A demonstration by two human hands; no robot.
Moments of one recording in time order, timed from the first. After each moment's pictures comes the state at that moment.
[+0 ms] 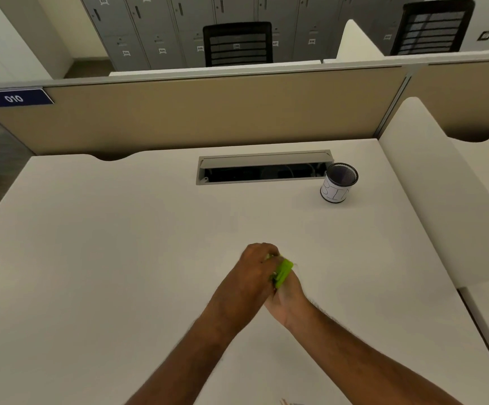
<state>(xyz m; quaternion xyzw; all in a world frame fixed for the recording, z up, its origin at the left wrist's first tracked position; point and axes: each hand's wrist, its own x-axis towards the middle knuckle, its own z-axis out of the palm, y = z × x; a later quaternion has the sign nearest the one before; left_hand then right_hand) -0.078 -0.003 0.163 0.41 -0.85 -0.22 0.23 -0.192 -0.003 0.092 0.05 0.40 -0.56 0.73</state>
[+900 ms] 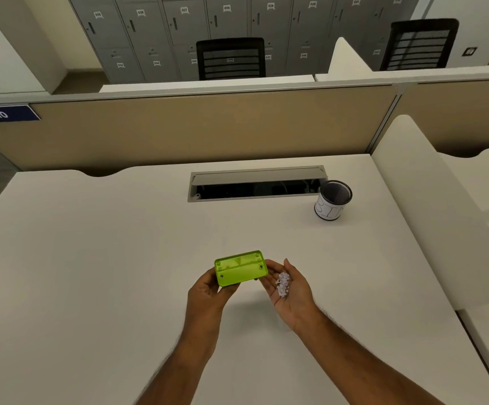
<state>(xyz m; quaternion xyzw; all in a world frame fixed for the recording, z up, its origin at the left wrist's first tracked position) -0.056 -0.026 0.133 0.56 -0.37 -0.58 0.46 -0.236 -0.048 0.067 0.06 0.35 -0.59 0.72</state>
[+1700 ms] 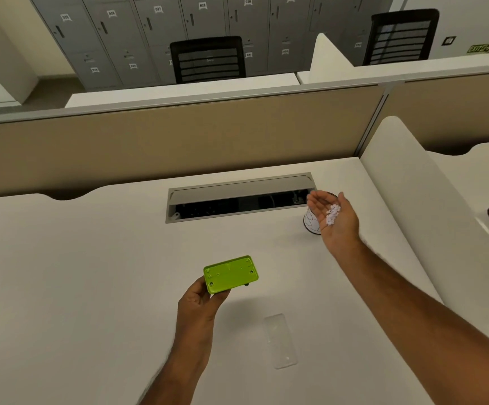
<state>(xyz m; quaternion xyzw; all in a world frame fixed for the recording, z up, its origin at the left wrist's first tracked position) -0.082 -0.091 0.107 0.57 -0.35 -0.60 0.43 -0.413 -0.211 0.093 -0.07 0.37 -0.73 0.57</state>
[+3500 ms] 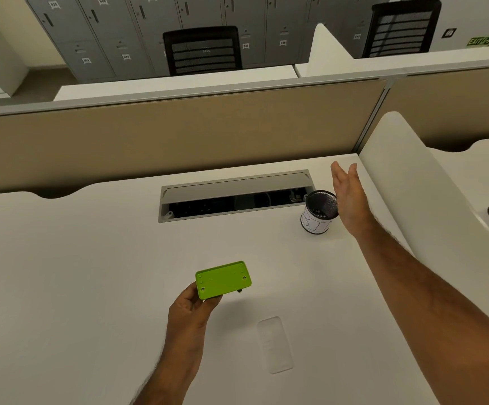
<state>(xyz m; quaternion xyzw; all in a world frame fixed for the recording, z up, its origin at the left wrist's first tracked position) -0.078 -0.095 0.102 0.58 -0.32 -0.61 0.42 -0.451 -0.229 0.131 -0.35 0.60 -0.52 0.49</state>
